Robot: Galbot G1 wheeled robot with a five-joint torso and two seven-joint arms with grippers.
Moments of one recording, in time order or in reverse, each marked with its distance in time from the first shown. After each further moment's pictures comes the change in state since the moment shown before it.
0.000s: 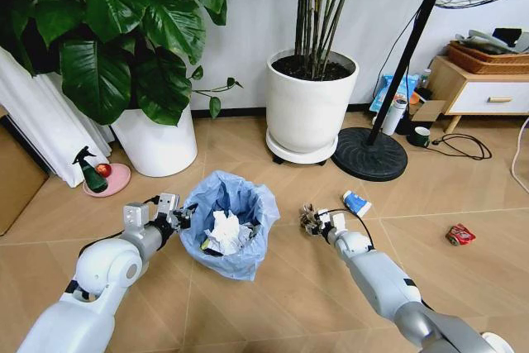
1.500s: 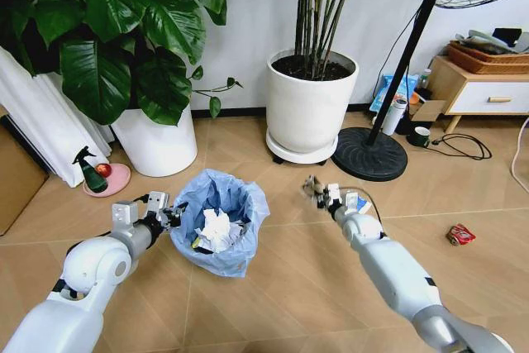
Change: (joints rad) left arm 0.013 0.029 -0.041 0.011 -0.022 0.004 0.001; right arm -0.042 -0.120 0.055 0.421 0.191 -0.029 0.062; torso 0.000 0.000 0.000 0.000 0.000
